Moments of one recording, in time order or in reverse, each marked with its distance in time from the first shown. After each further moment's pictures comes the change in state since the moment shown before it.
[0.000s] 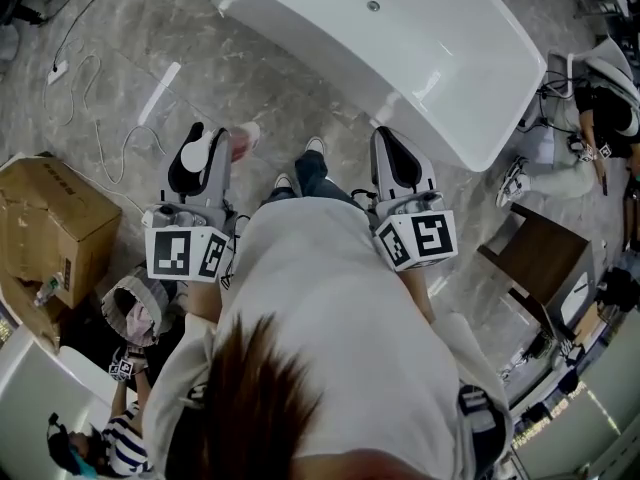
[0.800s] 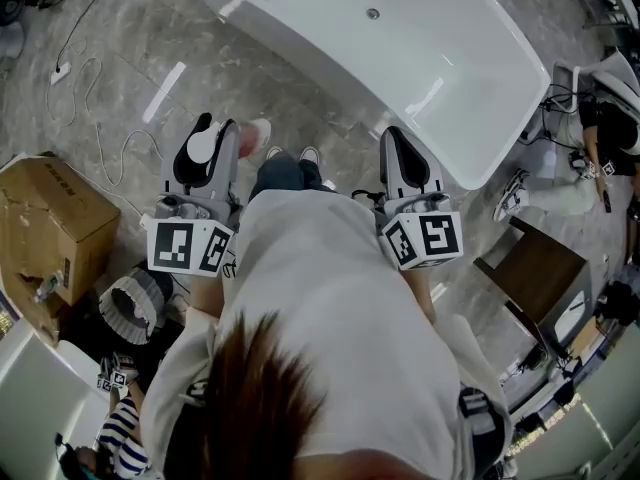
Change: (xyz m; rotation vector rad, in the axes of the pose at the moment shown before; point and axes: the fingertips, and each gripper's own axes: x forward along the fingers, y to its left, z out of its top) left arm 0.083 -0.047 0.014 -0.013 -0.014 -0.011; right arm 0.018 -0.095 0.014 0.033 -0.003 -0.017
